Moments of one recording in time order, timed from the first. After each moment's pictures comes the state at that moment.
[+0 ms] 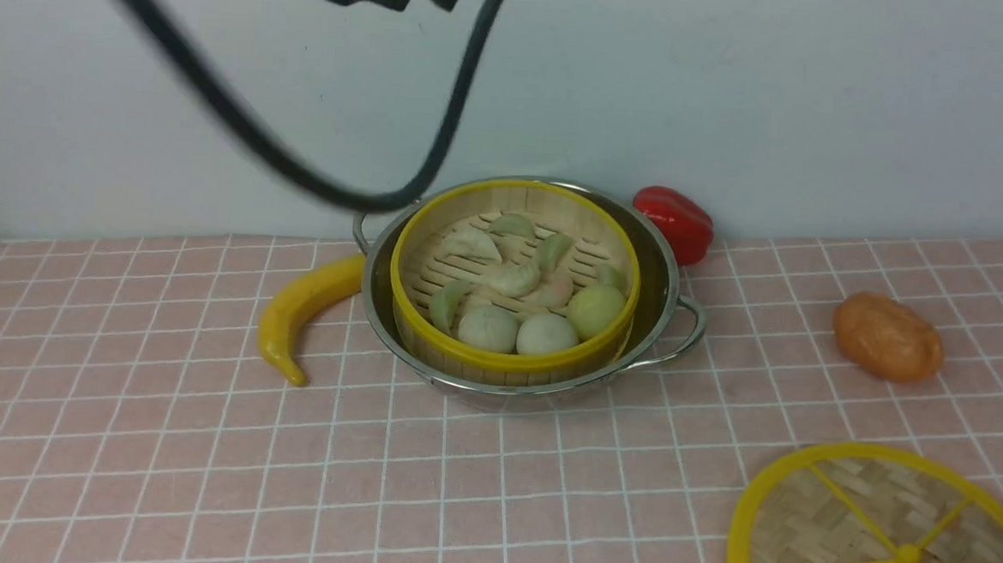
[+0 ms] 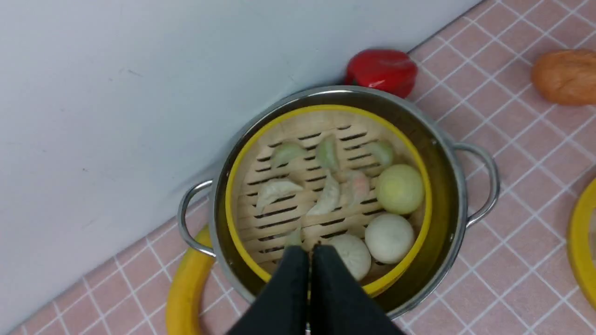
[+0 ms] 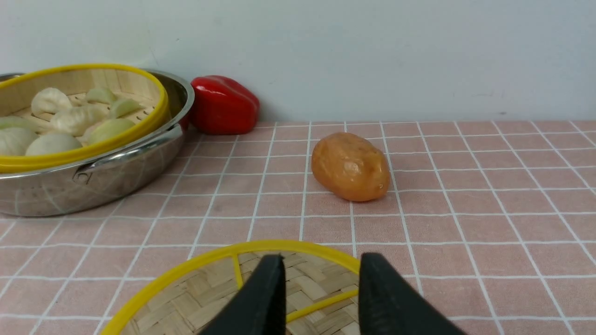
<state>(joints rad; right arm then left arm) 0.06 0.01 0.01 0.16 0.35 0.00 -0.48 1.46 -1.76 0.10 1.05 0.14</state>
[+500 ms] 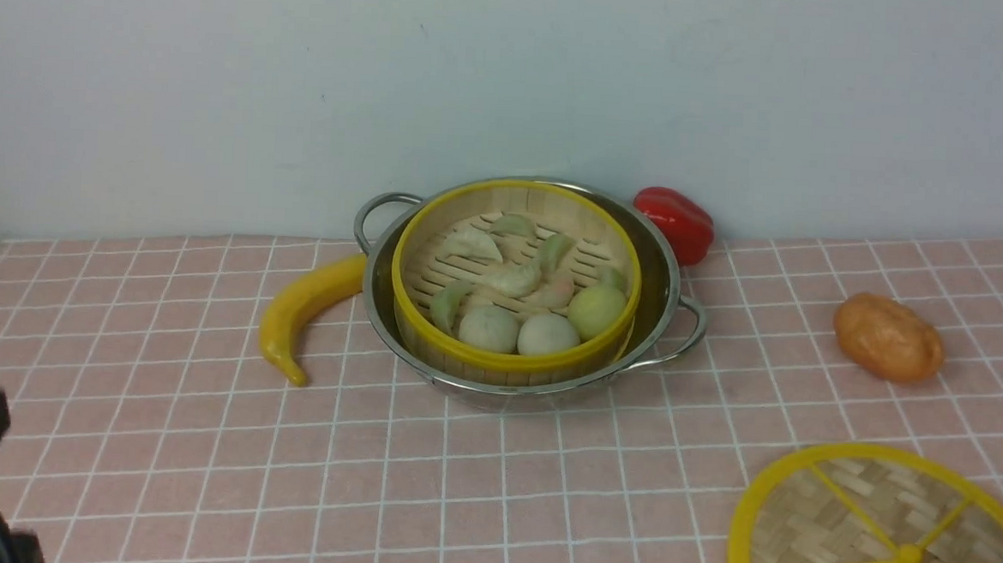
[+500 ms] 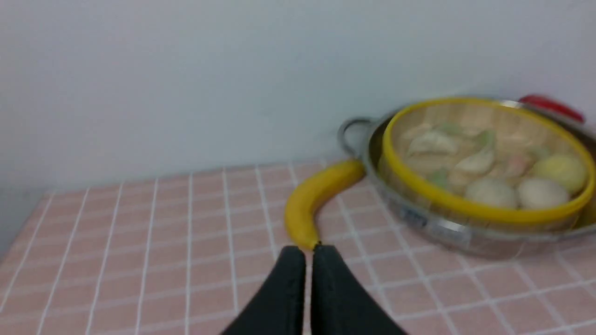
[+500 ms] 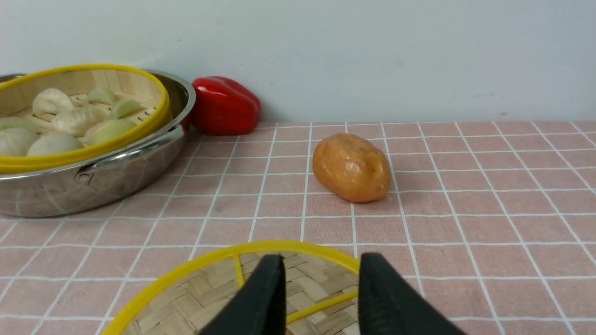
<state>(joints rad) 0.06 0.01 0.01 0.16 0.35 0.00 -0.02 0.38 -0.34 -0.08 0.36 0.13</state>
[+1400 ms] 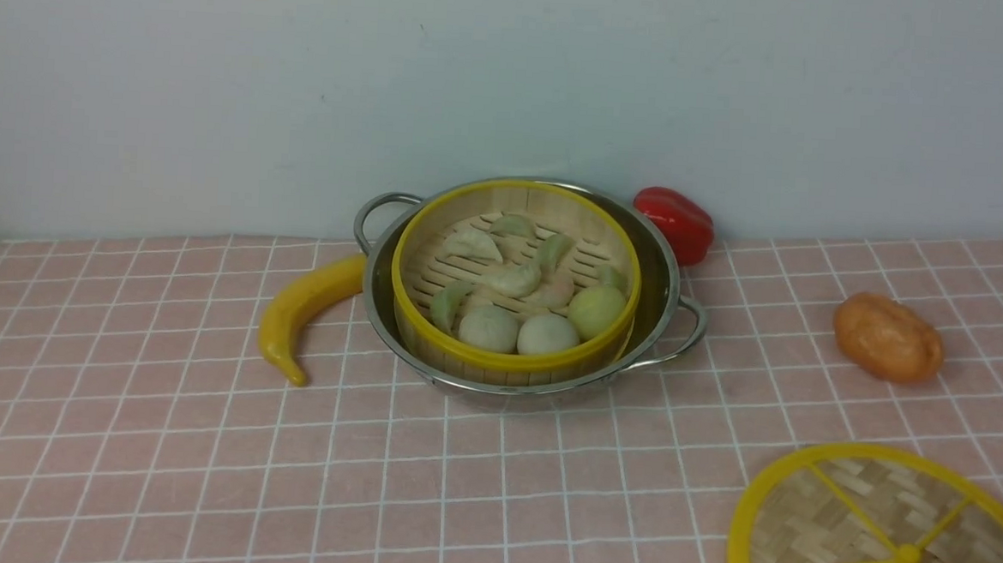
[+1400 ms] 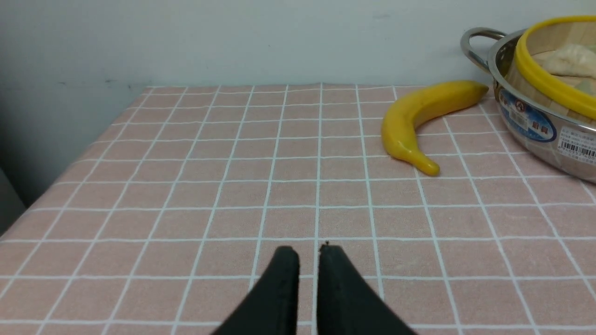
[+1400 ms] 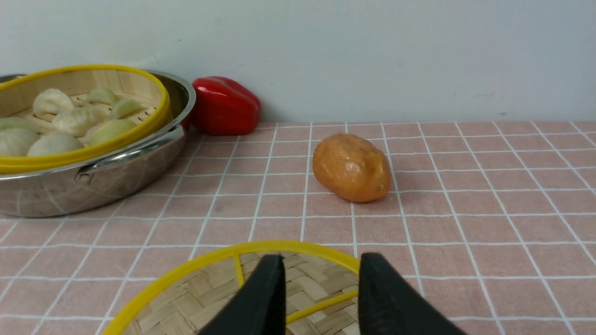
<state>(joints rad) 0.06 0.01 0.01 0.16 0.35 0.00 0.17 0.00 0.01 -0.10 0.34 0.13</state>
